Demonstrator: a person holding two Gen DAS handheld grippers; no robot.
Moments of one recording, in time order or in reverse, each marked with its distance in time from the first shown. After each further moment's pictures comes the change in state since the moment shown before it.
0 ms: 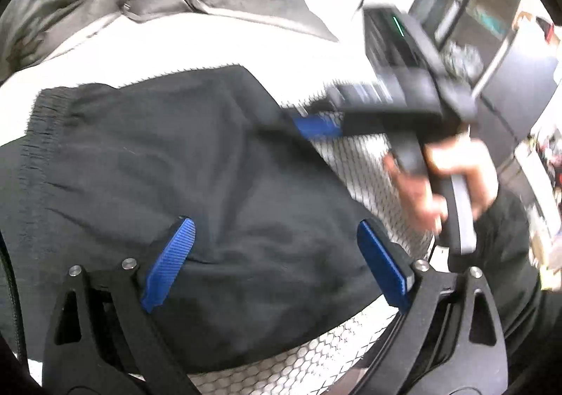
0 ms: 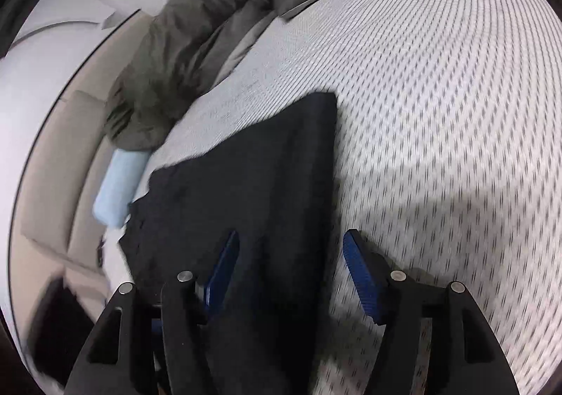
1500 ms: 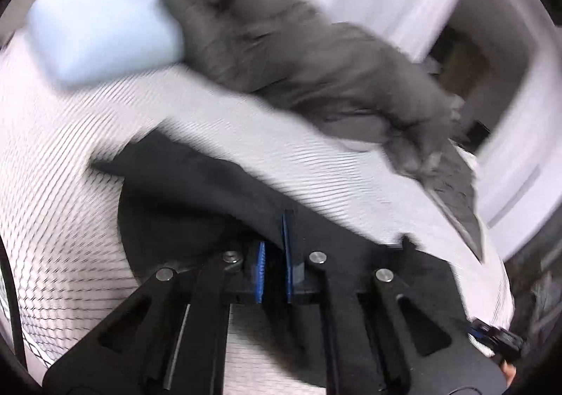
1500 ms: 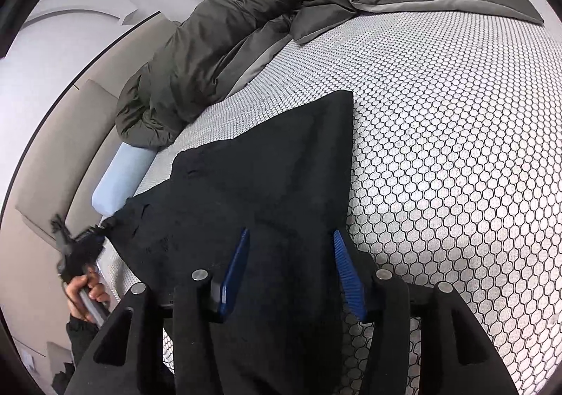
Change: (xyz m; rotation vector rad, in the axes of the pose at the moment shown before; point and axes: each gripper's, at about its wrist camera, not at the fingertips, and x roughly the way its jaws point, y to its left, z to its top) left arm -0.178 0.235 -0.031 -0.605 -0.500 0.484; right arm -0.043 0.019 -0.031 -0.099 -0.104 -0.042
